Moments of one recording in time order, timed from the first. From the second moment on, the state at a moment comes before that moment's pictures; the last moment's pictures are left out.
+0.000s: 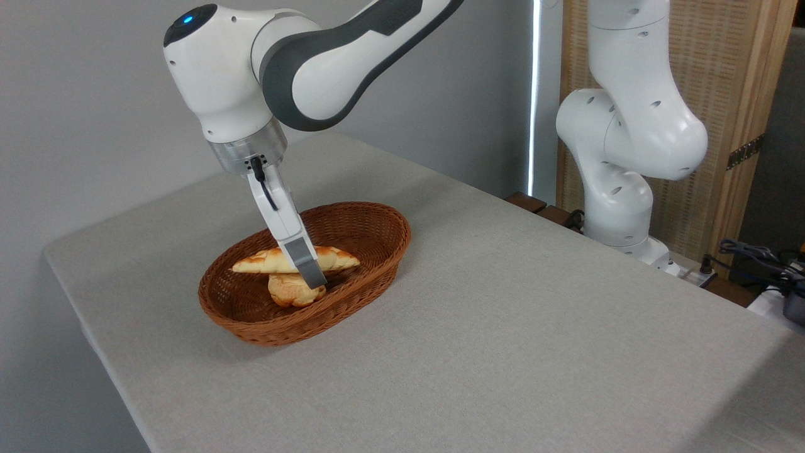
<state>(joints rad) -0.06 0.14 -0.25 -1.80 -0.06 1.78 0.85</state>
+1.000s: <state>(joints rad) -0.05 0.14 -0.24 -1.77 -0.11 1.78 0.85</state>
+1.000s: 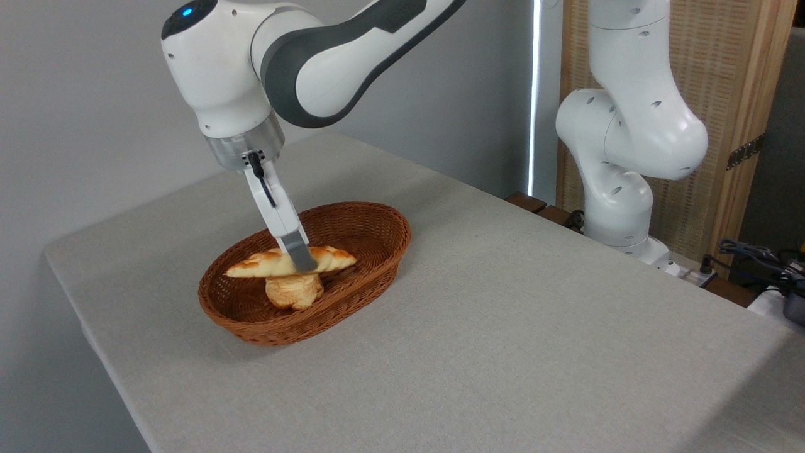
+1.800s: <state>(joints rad) -0.03 0.06 0.02 -1.73 -0.16 1.65 0.86</state>
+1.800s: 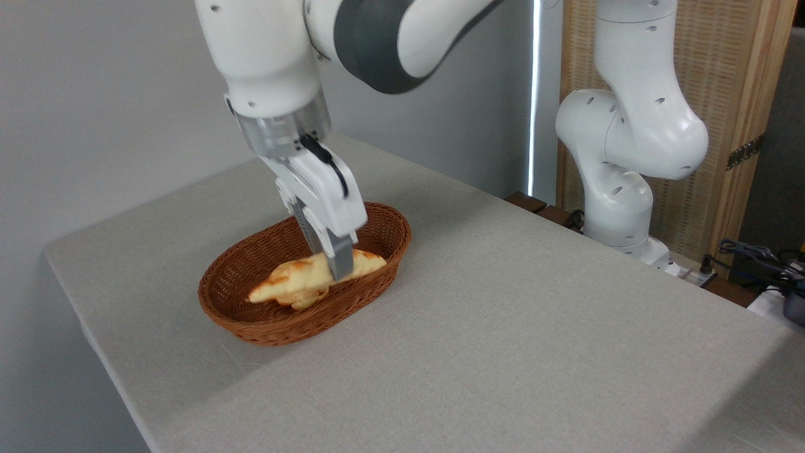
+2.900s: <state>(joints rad) -0.03 0.13 0.11 -1.77 -0.11 1.63 0.90</state>
